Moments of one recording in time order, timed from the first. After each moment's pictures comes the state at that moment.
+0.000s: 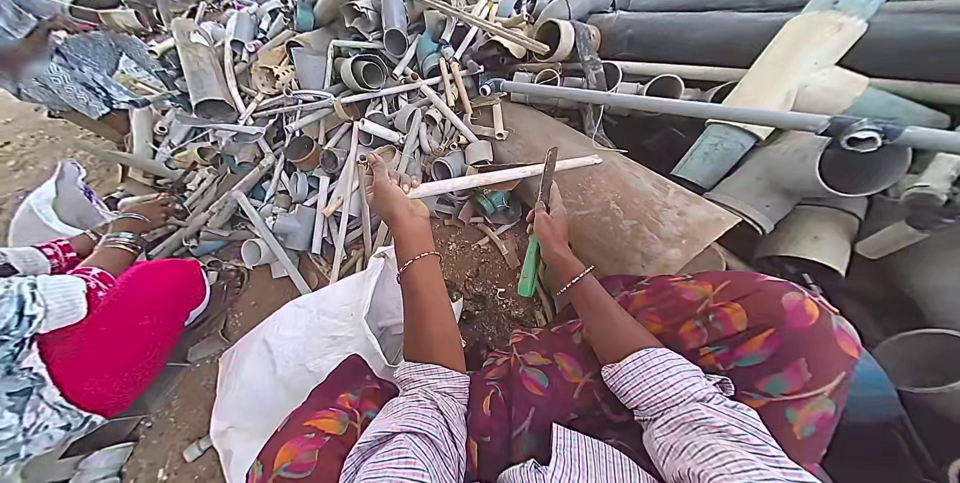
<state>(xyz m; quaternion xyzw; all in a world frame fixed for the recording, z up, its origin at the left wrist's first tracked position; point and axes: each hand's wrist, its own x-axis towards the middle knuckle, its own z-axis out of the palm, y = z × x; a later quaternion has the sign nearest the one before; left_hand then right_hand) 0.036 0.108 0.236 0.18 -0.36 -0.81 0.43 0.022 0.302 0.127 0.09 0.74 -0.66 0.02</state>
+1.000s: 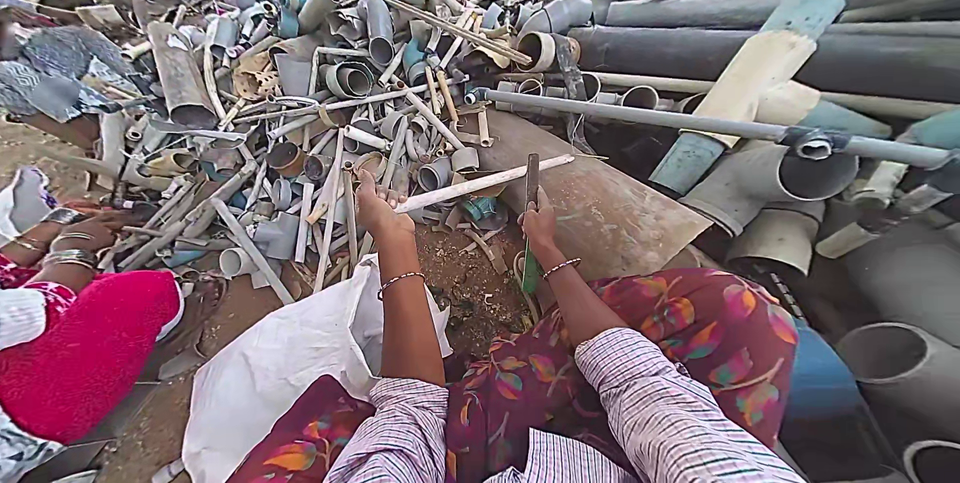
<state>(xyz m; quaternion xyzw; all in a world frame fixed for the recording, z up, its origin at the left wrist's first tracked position) 0.044 0.109 0.218 0.20 -0.38 -0.82 0.38 -0.010 0.311 0.106 0.13 0.78 -0.61 0.01</state>
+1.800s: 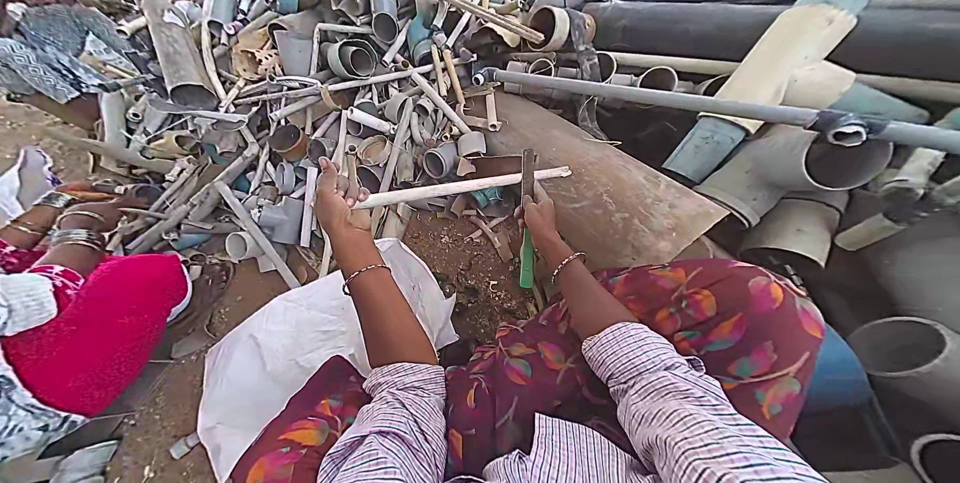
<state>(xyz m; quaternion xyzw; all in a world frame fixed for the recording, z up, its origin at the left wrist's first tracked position) 0.062 0.027 0.202 0.13 -0.45 -0.82 0.33 0.010 0.302 0.106 0.11 0.72 -0.68 0.09</state>
